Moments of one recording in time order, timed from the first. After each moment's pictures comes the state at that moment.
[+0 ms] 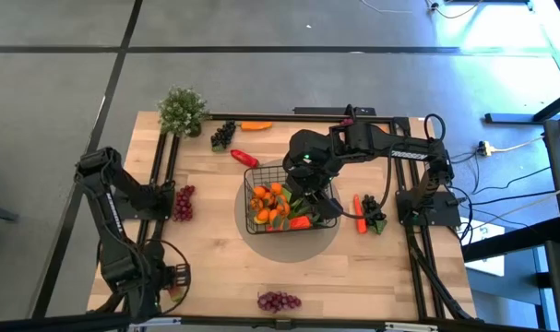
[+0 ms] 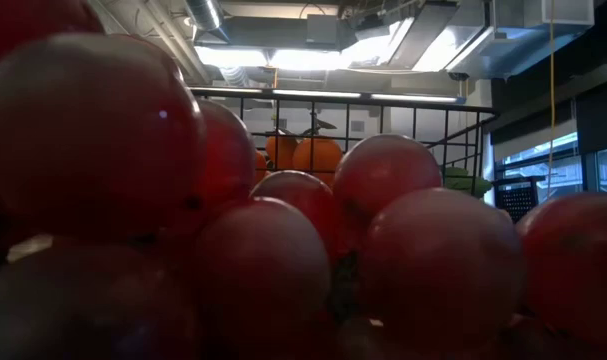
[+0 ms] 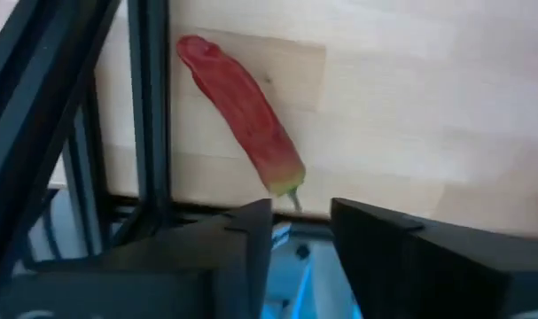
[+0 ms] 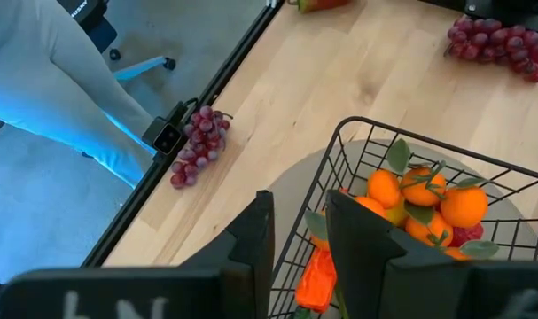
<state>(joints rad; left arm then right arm) -1.13 1.53 1.26 -1.13 -0.06 -2.90 0.03 1.84 2.12 -1.23 -0.47 -0.32</state>
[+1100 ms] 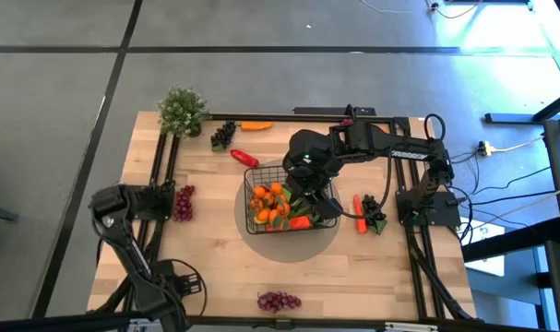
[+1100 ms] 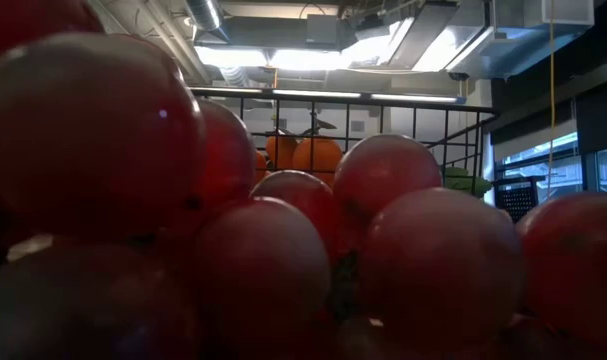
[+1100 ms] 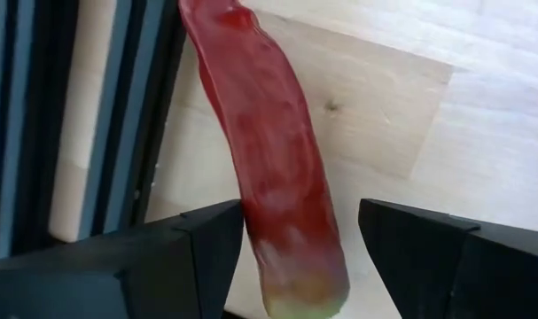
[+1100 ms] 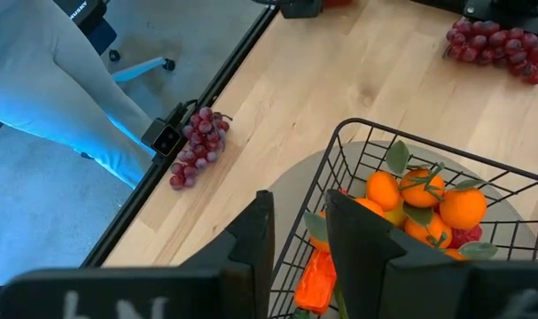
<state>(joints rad) -1.10 1.91 1.26 -1.10 0.09 -3.01 0.03 1.84 2.12 -1.22 -0.47 -0.32</state>
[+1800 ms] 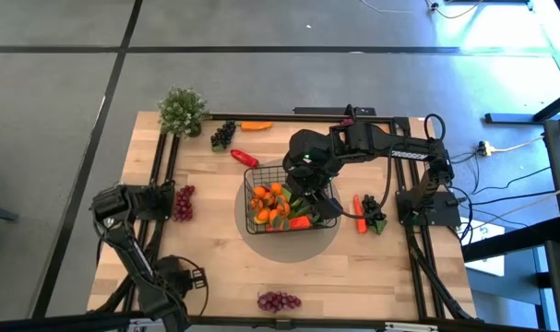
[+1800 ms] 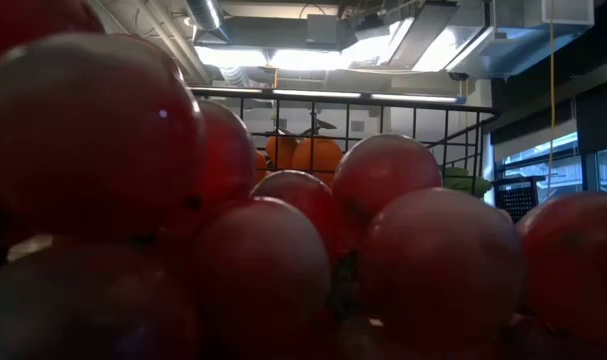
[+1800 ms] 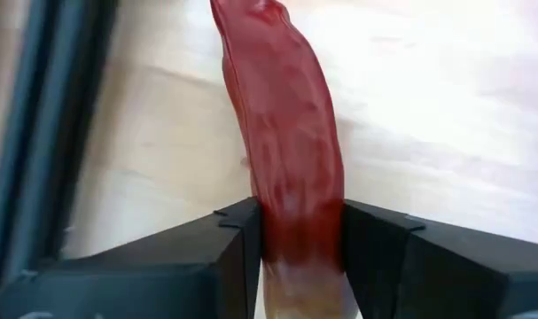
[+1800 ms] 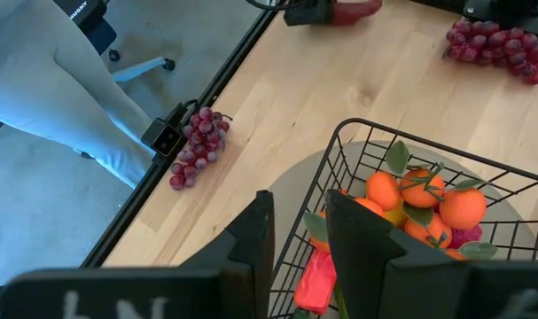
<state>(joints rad) -1.09 1.93 1.26 -1.15 -0.10 -3.00 0.03 1.84 2.12 -1.22 -0.47 -0.32</state>
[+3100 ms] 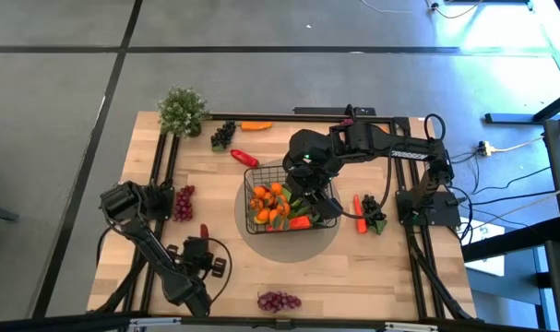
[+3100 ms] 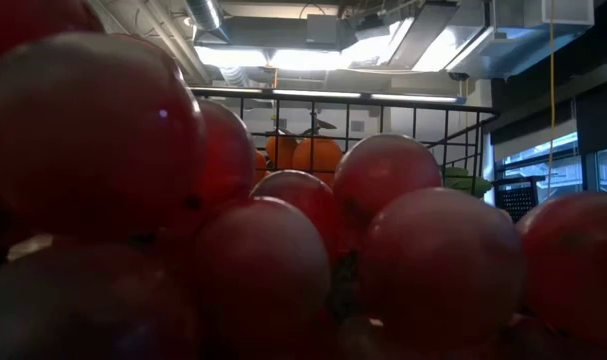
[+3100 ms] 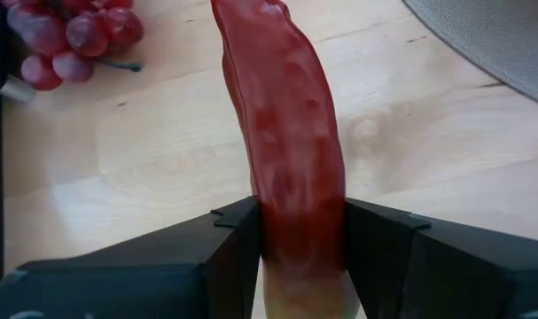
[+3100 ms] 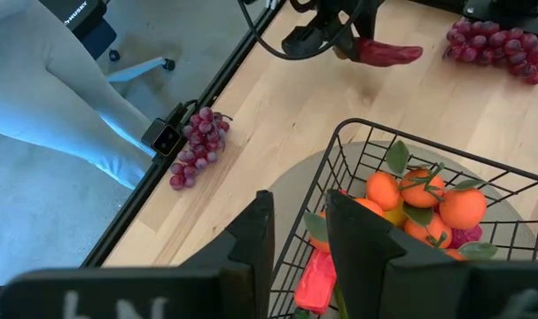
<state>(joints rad) -0.92 1.93 1.26 -1.31 -0.43 -2.40 0.03 1.84 2.12 -1.22 -0.47 -0.32</state>
